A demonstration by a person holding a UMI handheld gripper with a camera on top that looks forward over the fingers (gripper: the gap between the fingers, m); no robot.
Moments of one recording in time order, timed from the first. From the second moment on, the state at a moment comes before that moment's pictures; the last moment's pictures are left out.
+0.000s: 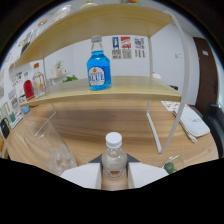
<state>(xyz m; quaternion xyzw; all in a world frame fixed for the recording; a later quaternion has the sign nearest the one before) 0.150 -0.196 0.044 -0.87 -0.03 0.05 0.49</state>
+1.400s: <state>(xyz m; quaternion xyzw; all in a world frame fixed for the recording) 0.067 -0.328 0.150 -0.86 0.01 0.02 0.52</state>
